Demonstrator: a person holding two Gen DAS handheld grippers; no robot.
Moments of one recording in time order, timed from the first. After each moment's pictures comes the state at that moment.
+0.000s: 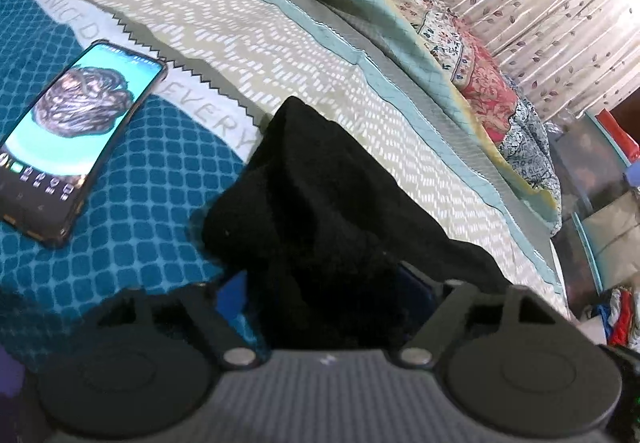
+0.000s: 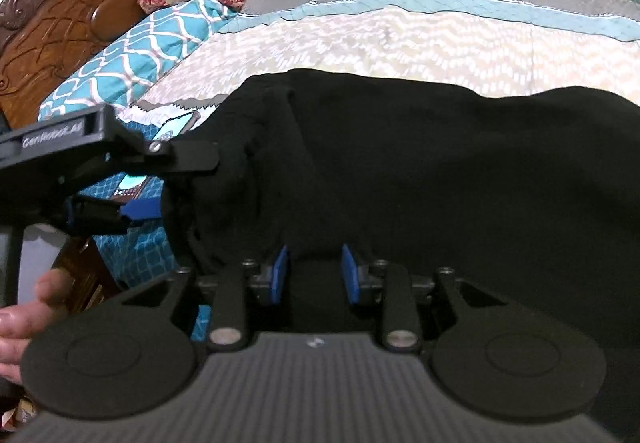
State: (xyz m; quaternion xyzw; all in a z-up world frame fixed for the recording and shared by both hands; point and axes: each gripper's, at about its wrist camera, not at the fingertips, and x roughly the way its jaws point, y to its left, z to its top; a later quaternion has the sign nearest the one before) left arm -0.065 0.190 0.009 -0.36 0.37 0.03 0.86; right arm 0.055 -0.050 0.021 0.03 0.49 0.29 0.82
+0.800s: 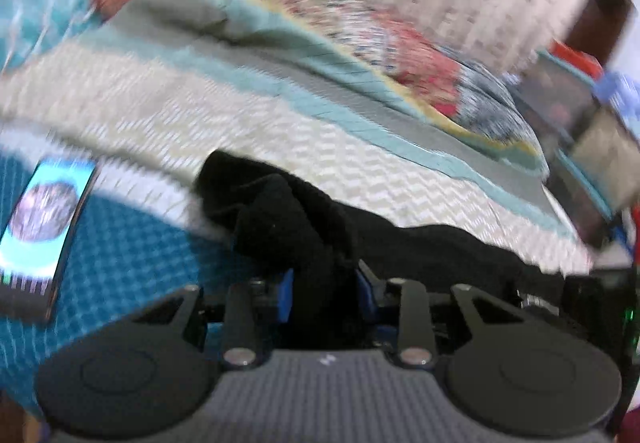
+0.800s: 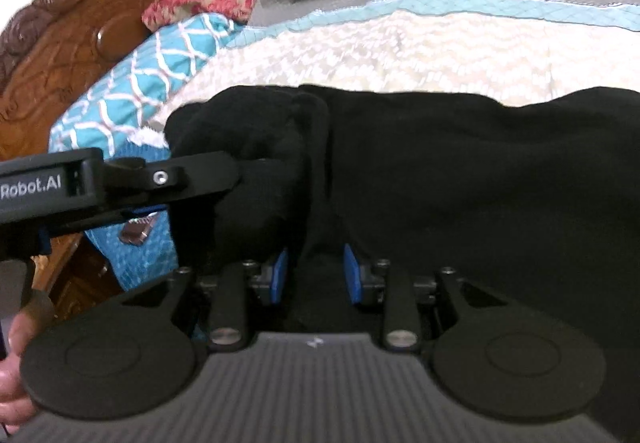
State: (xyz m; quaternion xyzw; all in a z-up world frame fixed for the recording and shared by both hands) left arm -0.069 0.121 0.062 -0.19 0.33 -0.02 0.92; right arm 0.064 -0.051 0.020 0.08 0.49 0.30 0.81
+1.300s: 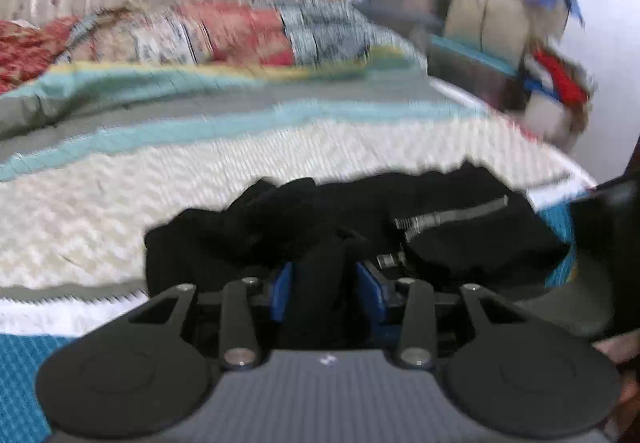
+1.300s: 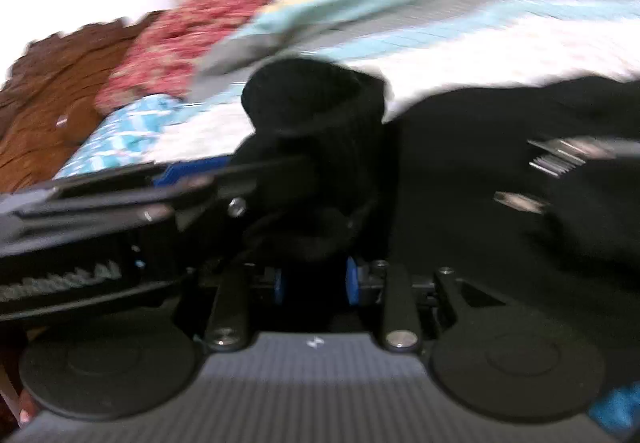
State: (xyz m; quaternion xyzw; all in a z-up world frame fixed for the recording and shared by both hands) left arm -0.039 -0.038 0.062 0.00 0.35 -0.18 0.92; right arm 0.026 -0.165 0.041 0.16 0.45 0.19 0.86
